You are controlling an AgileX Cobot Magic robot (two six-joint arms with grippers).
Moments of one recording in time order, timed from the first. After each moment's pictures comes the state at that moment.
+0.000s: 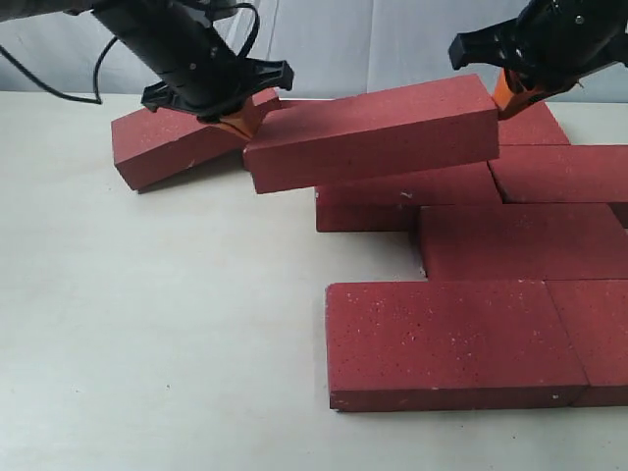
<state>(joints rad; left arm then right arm) -0.39 1.95 -1.61 -0.41 0.87 0.00 0.23 1.69 -1.52 0.13 1.12 -0.02</state>
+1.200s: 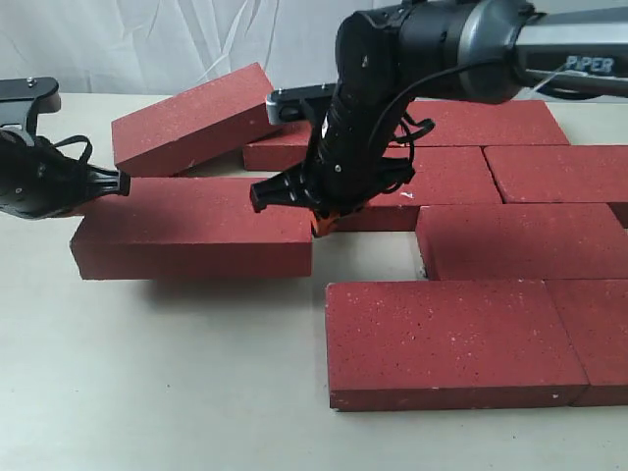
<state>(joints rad) -0.14 1.59 -0.84 -0.27 0.35 0.09 0.65 2.01 -1.51 0.13 0.90 0.16</state>
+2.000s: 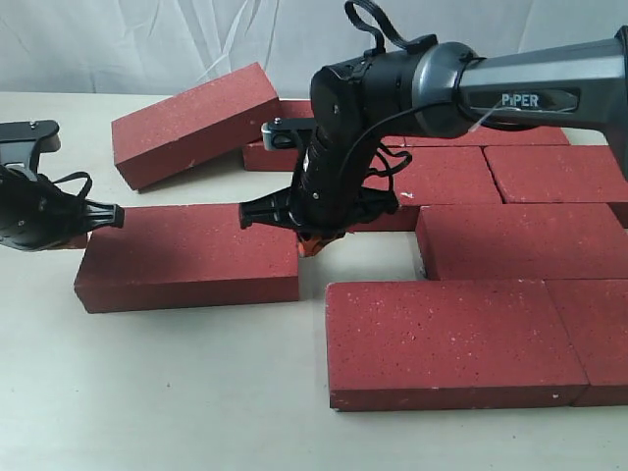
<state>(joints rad) -0.08 1.70 -0.79 -0.24 0.28 0.09 0.67 2.10 -1.51 0.10 0.83 0.34</state>
